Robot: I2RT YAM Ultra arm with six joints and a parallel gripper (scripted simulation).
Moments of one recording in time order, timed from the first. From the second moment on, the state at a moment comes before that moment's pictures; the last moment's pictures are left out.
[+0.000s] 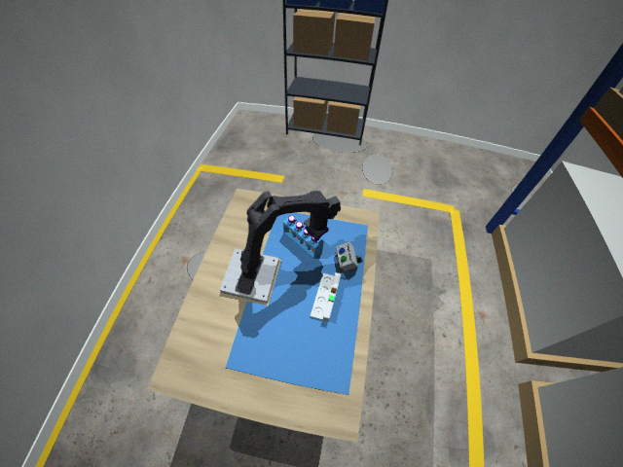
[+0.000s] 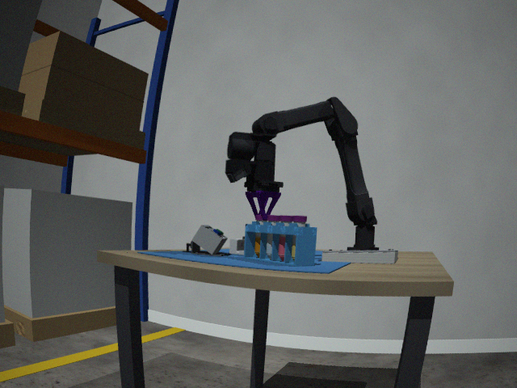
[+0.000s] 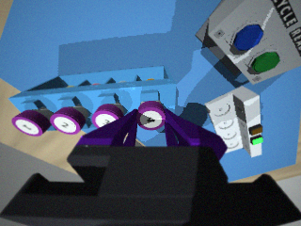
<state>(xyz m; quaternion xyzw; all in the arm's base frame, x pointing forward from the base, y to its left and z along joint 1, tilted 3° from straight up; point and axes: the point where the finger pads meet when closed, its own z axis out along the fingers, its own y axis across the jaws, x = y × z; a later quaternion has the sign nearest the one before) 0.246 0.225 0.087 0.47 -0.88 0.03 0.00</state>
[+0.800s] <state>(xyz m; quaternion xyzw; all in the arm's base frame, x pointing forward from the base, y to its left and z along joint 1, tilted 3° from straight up) 0.247 0.225 0.087 0.31 -0.95 0.03 -0.01</state>
